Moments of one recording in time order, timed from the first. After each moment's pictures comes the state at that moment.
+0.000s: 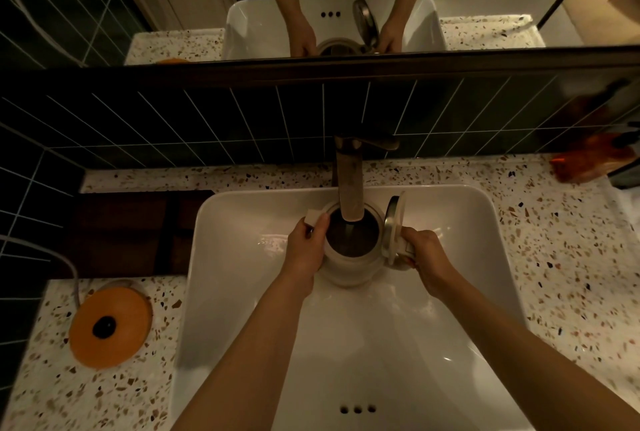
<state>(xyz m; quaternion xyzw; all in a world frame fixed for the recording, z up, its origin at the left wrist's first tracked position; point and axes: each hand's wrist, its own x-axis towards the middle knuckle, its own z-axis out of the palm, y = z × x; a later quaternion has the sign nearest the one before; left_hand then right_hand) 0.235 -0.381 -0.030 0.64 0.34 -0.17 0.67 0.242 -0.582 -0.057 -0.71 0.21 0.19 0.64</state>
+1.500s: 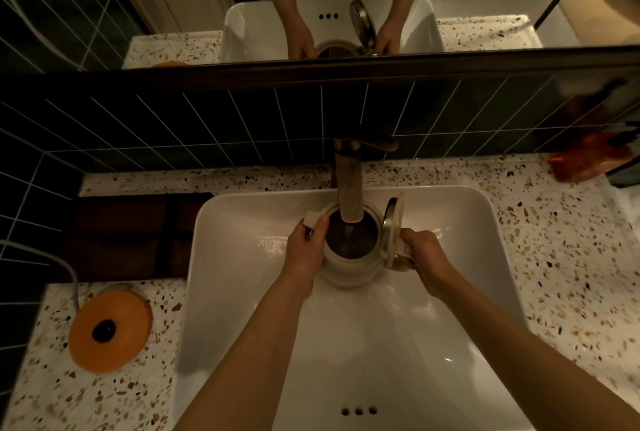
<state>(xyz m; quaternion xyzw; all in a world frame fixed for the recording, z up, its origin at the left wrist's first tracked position) 0.234 -0.381 -0.024 0.64 0.32 -0.16 0.68 0.242 -0.579 -0.047 -0.72 0.22 0.21 0.63</state>
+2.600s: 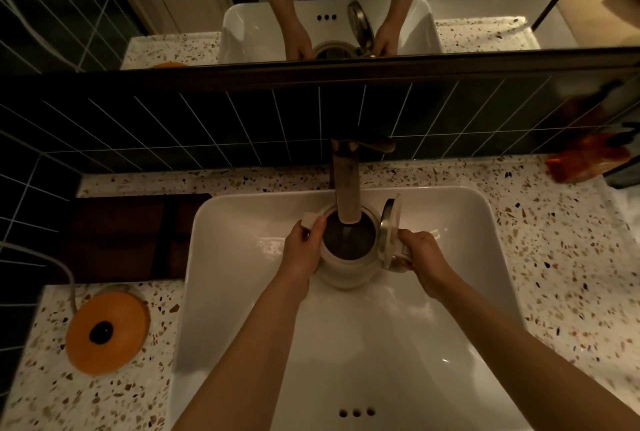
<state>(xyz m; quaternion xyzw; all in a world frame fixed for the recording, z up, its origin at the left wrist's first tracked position) 0.235 -0.380 -0.023 0.64 0.33 -0.18 0.67 0.241 -0.578 -0.043 -0.72 0.22 0.21 0.63</state>
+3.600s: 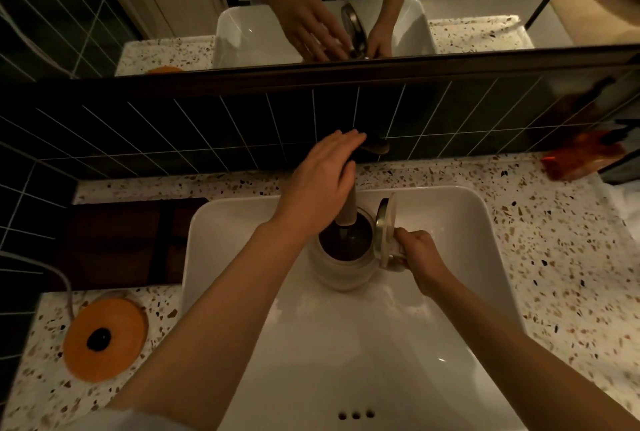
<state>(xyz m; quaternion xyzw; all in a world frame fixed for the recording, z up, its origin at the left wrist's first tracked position) 0.298 -0.389 0.067 0.92 -0.14 0.02 0.36 0.245 -0.577 -0.048 -0.73 0.24 0.18 0.62</state>
